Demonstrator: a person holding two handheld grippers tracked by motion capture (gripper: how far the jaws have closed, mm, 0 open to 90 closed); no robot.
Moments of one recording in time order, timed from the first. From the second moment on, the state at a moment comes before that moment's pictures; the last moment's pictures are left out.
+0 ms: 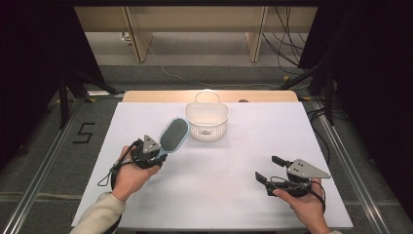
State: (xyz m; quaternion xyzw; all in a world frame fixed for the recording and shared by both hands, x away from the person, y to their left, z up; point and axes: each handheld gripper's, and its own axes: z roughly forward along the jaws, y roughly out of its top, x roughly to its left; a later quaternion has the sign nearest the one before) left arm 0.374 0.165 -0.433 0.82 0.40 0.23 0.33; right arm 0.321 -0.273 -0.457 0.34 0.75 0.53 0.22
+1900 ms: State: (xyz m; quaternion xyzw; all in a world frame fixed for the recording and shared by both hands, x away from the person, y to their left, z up) left arm 0.382 0.163 -0.423 0.79 0.40 0.25 0.38; right arm 0.321 -0.273 -0.457 0.34 0.74 0.53 0.22
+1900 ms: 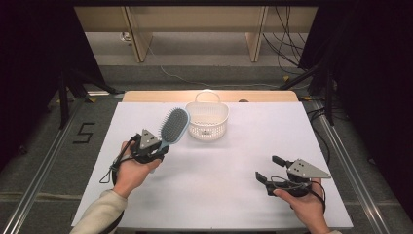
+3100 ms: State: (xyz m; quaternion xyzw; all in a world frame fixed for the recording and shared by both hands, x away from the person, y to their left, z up) left arm 0.391 0.157 -0.411 0.78 0.40 0.26 0.40; right arm 0.321 -0.273 -0.458 0.34 0.74 0.53 0.22
